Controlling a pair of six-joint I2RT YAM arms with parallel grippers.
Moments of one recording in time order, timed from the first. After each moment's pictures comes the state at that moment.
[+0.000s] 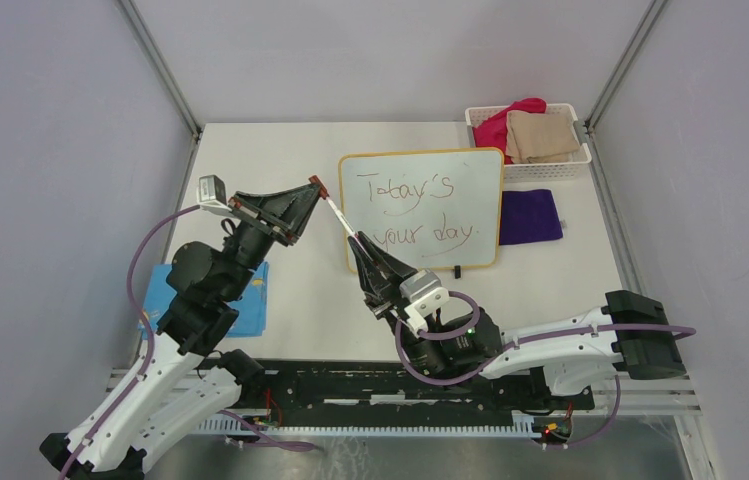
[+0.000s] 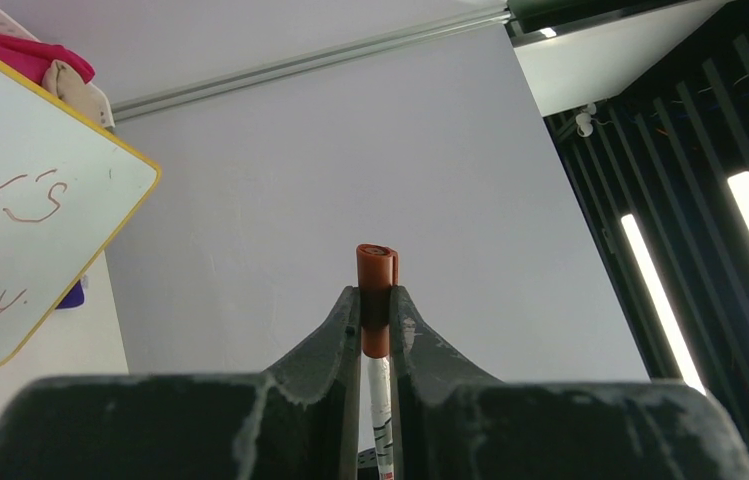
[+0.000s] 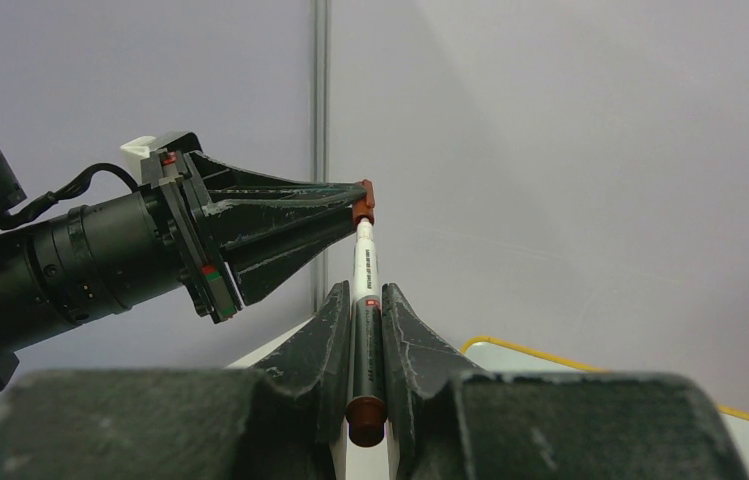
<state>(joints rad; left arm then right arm) -0.62 0.64 0.79 0.14 -0.07 -1.42 1.59 1.39 0.90 1.39 0.79 -0.75</state>
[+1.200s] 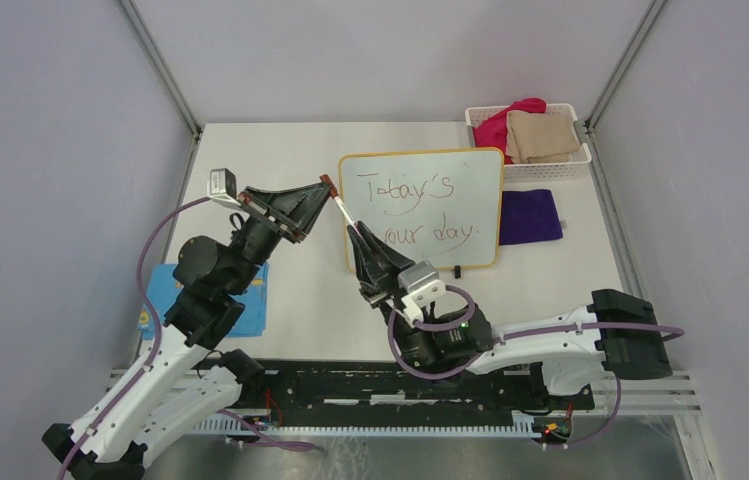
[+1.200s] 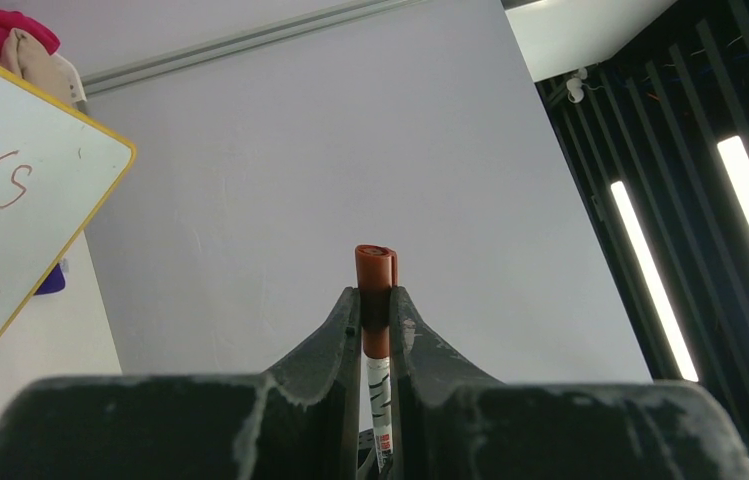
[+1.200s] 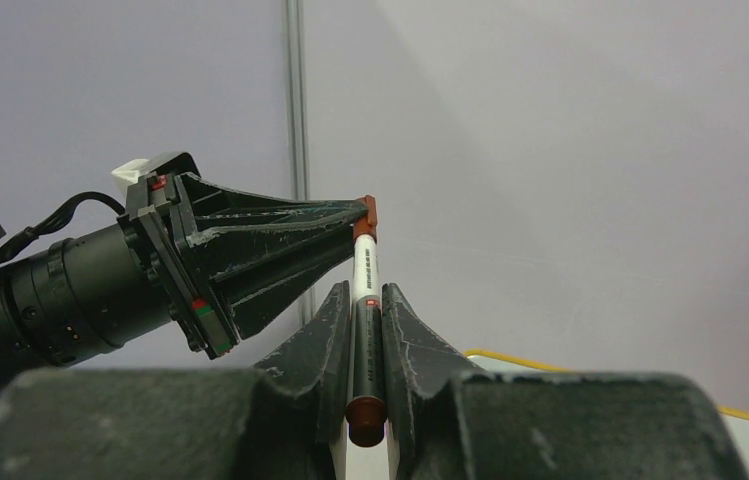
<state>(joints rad) -0.62 0.68 0.79 0.21 0.00 -1.42 1.55 1.45 0.93 1.48 0.79 -0.77</state>
